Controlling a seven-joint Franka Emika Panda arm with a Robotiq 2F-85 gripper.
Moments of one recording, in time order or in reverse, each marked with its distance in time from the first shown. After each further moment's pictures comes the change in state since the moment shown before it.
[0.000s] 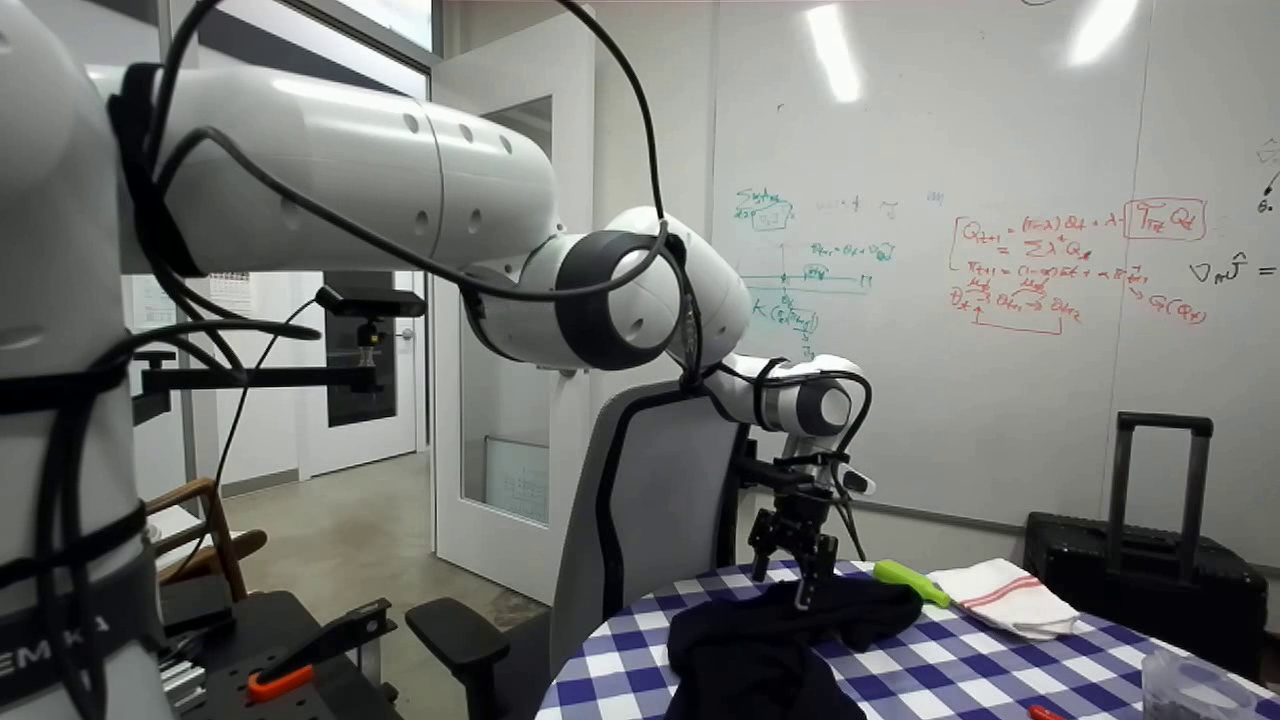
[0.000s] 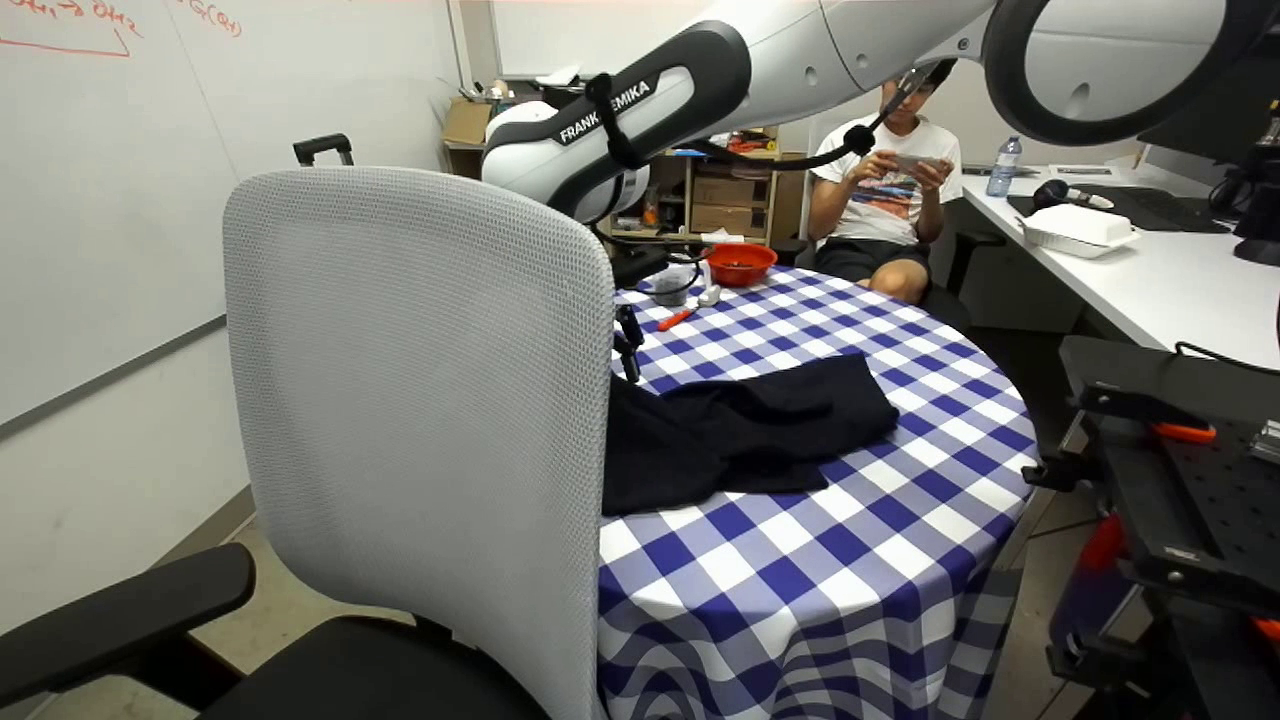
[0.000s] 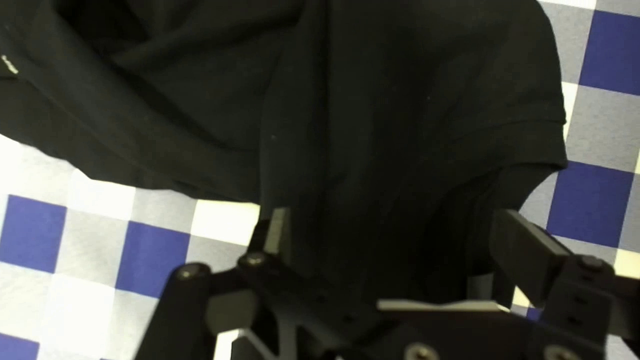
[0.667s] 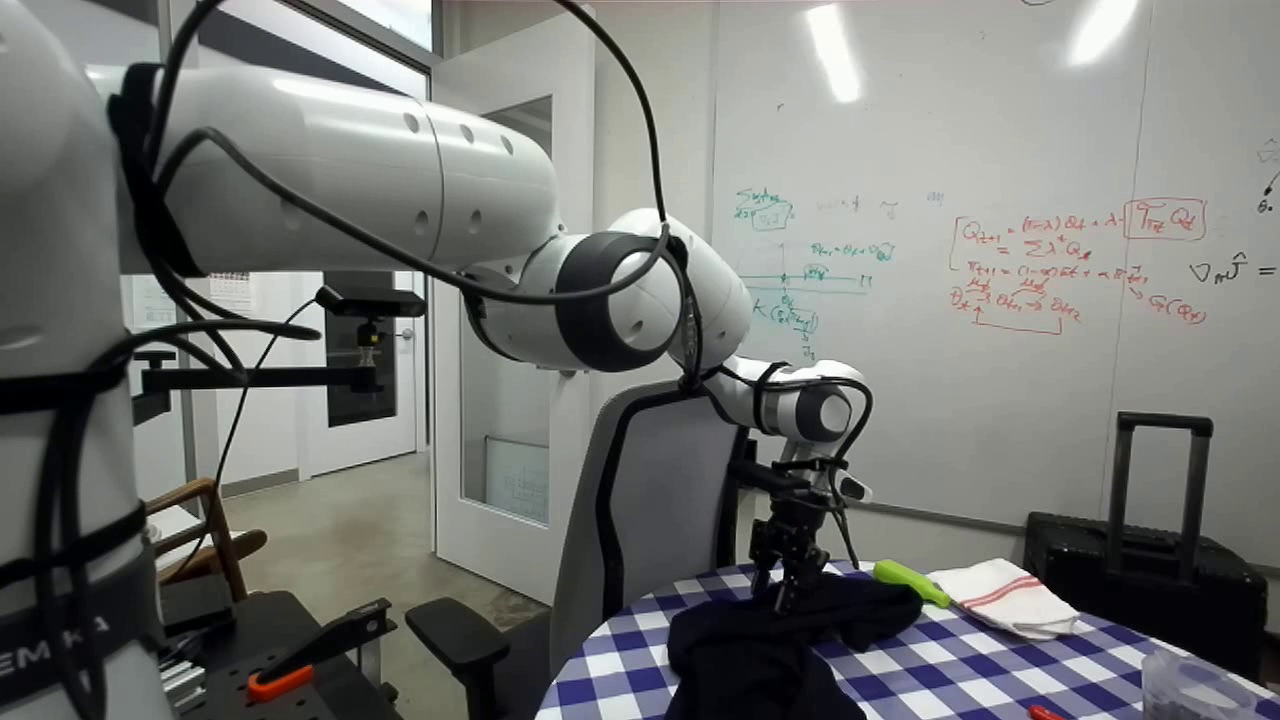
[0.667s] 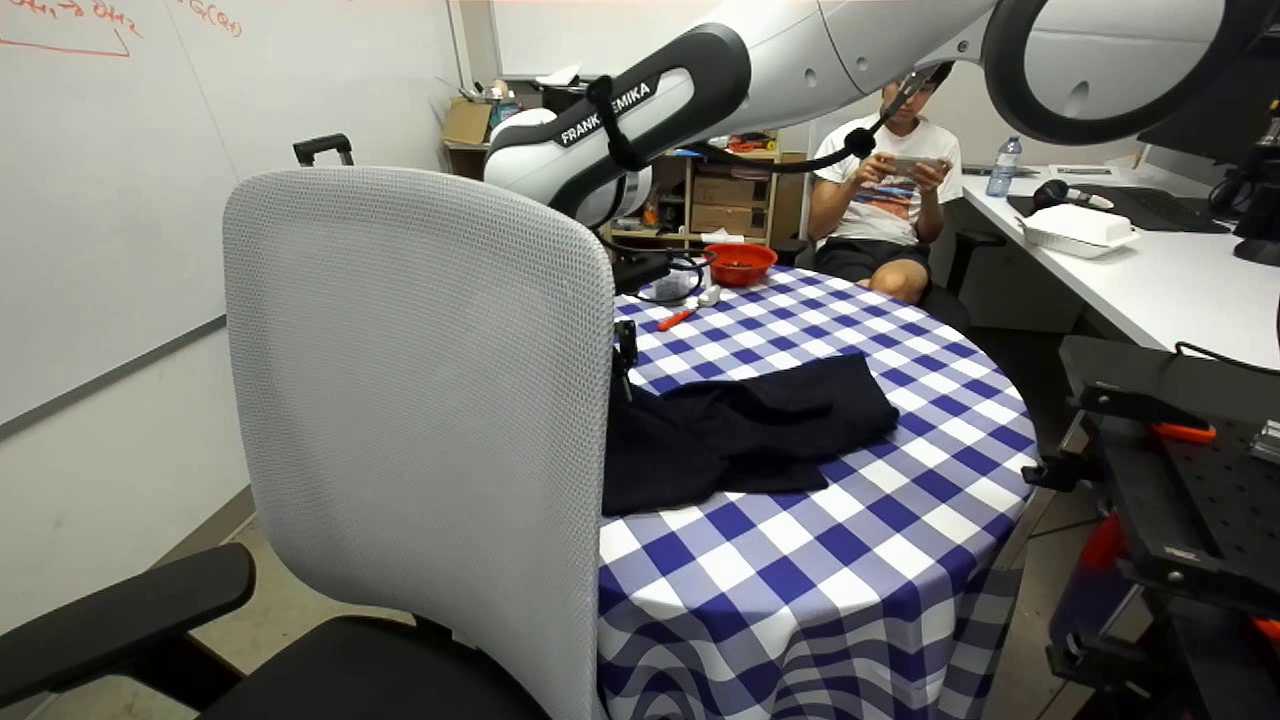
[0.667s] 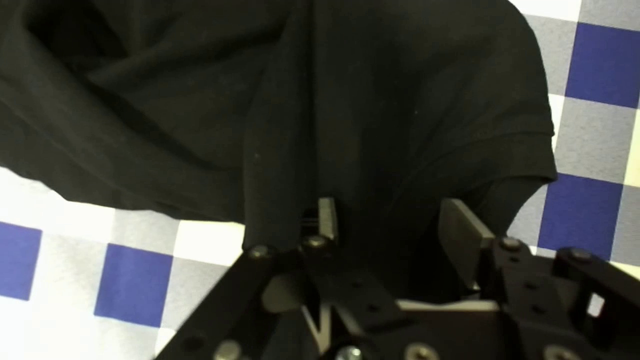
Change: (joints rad) arm -0.006 0.001 0.011 -0.013 0.023 0.001 0.002
